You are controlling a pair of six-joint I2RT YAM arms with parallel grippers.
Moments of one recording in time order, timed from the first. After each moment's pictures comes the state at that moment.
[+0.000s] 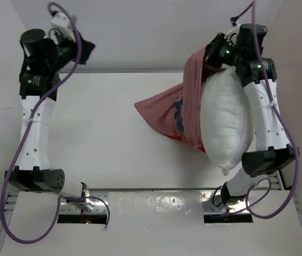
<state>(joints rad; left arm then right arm) 0.02 1.42 1.86 -0.44 0.48 0.08 0.10 1.65 2.03 -0.71 -0.47 0.68</state>
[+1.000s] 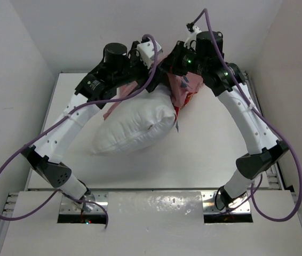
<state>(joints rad) -0.61 1.56 1.88 -0.54 0.26 0.31 0.46 1.69 2.02 -0.62 -0.26 0.64</state>
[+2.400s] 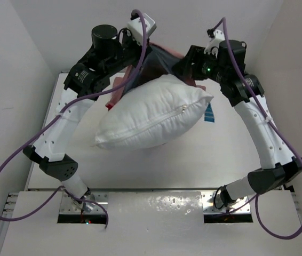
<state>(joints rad) -0.61 1.65 2.24 -0.67 0.11 0.31 0.33 1.50 1.81 -0.56 -0.24 0.45</state>
